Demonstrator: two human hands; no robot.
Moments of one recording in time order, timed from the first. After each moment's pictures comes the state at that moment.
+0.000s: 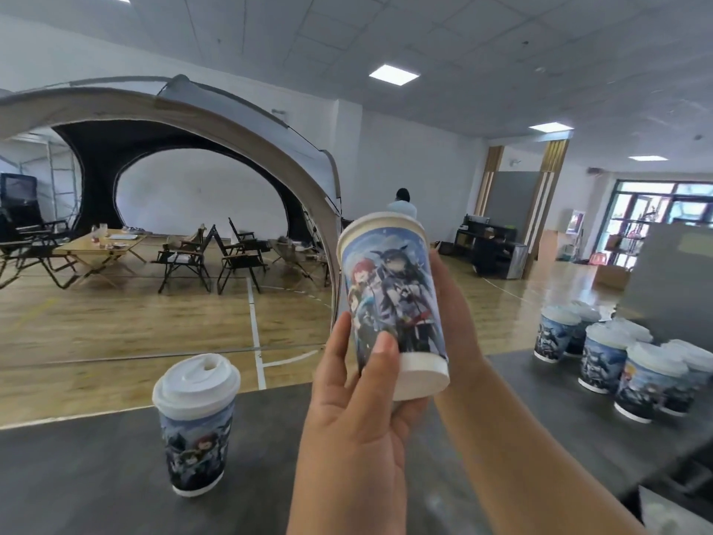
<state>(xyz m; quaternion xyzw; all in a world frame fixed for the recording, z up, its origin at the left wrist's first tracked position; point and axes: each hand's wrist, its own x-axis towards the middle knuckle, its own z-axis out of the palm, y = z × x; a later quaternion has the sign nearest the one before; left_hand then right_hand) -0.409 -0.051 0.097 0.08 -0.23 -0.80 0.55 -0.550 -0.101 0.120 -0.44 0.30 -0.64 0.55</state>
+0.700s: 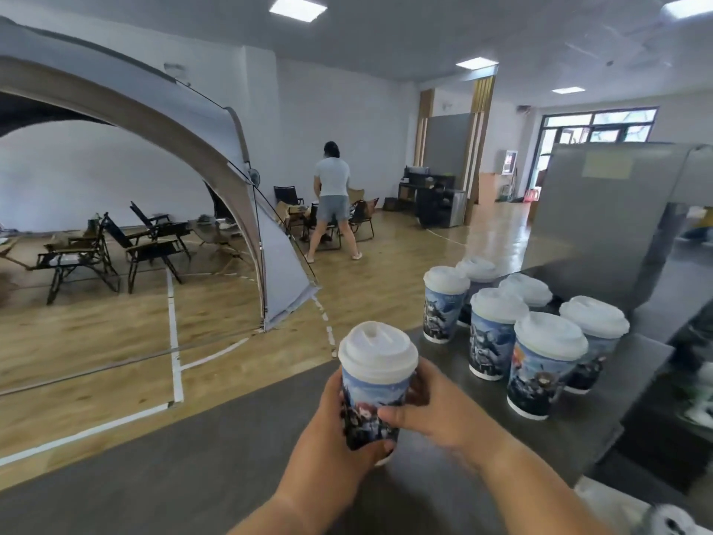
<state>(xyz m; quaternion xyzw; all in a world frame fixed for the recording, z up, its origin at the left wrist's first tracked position) -0.794 -0.129 -0.054 0.25 -0.77 -0.52 0.28 -0.939 -0.035 -0.026 -0.45 0.61 -0.58 0.32</state>
